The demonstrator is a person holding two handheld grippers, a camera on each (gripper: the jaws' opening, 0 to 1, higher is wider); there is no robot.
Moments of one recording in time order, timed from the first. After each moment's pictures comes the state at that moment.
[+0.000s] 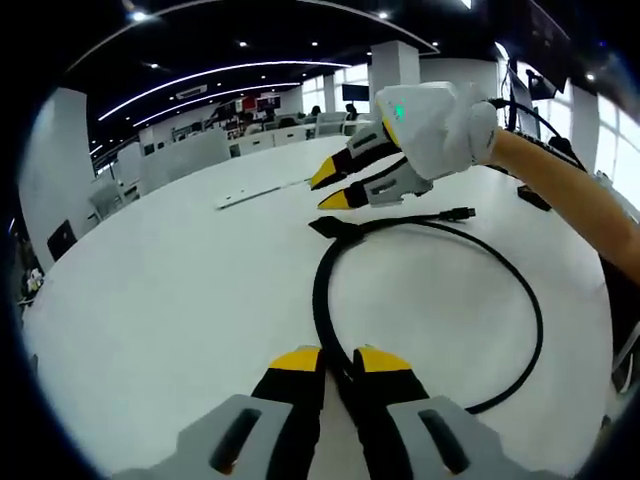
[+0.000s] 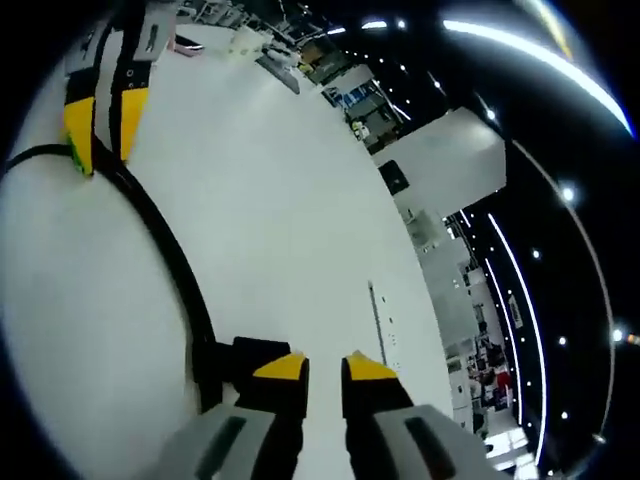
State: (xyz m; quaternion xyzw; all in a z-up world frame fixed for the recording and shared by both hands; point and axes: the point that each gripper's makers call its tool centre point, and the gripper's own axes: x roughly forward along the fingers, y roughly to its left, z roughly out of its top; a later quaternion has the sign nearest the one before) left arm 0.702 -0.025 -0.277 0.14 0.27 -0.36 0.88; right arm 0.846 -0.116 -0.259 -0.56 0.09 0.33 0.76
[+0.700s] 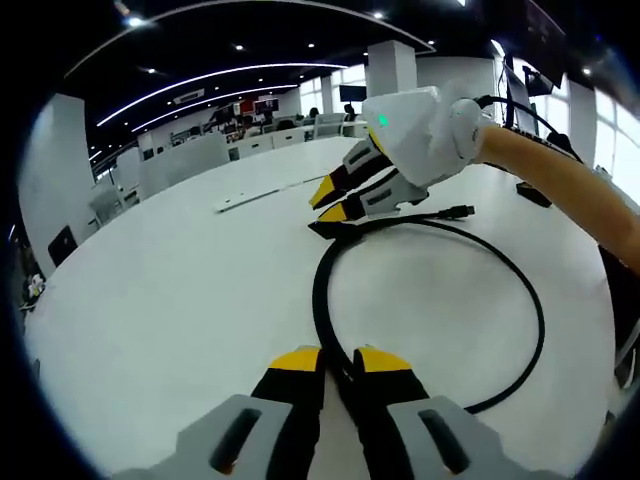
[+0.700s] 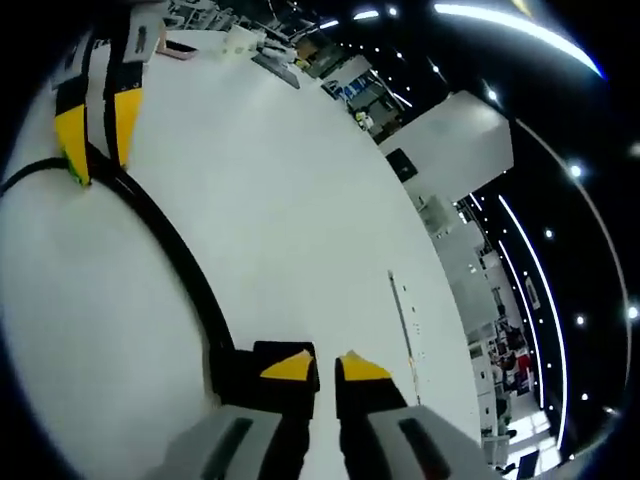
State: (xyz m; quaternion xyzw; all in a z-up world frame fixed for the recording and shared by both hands) left arm 0.702 -0.025 -0.276 0.15 0.27 -0.36 0.88; right arm 0.840 -0.116 -0.275 -0.53 0.13 0.35 0.76
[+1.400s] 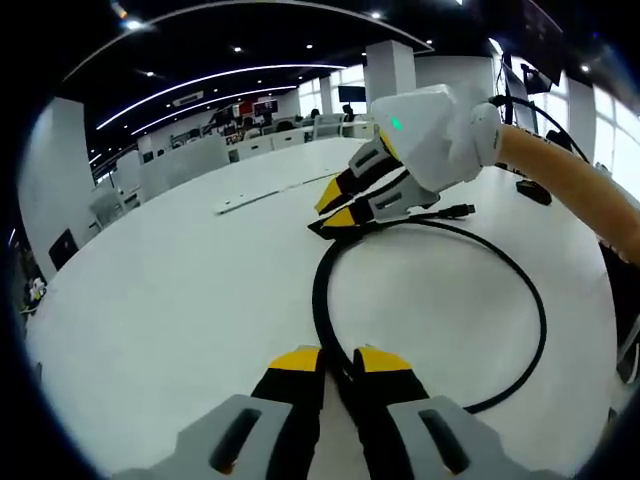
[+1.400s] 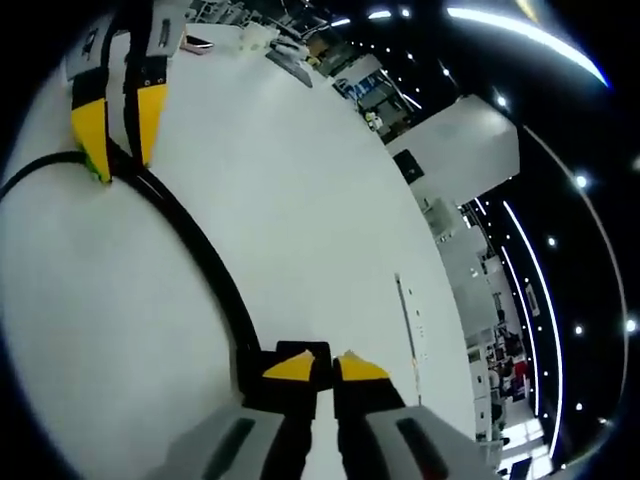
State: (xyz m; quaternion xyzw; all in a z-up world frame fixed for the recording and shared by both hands) left arm 0.703 -0.025 -0.276 0.15 0.26 -0.36 0.88; right arm 0.829 -0.113 -0.275 -0.54 0.13 0.35 0.75
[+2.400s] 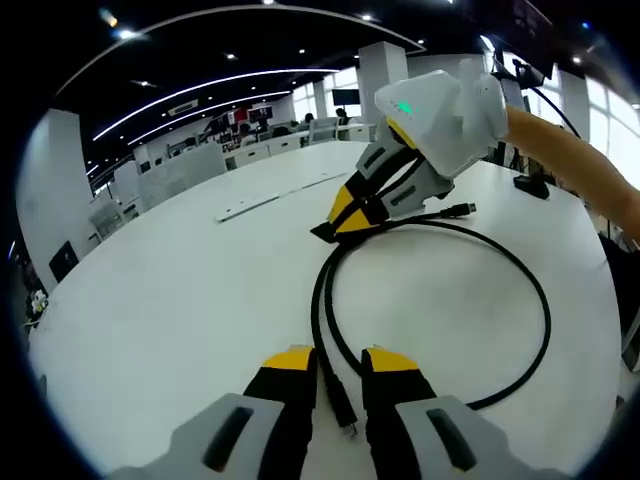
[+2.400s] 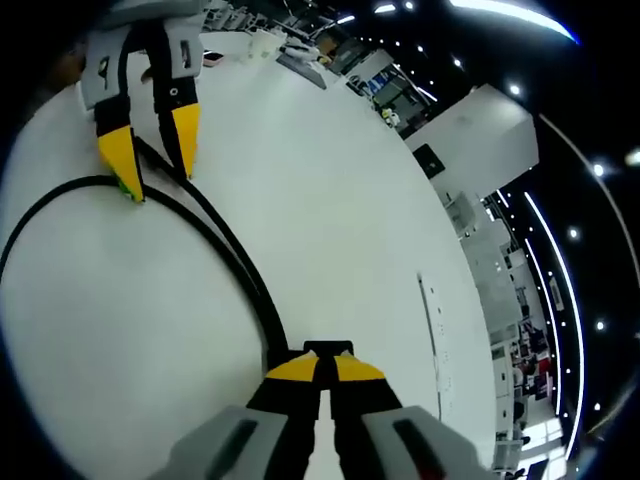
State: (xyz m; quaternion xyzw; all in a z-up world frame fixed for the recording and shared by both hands) left arm 0.707 -0.020 -0.272 0.17 0.25 -0.37 0.88; right arm 0.810 -0.111 -0.275 -0.52 0.18 0.39 0.74
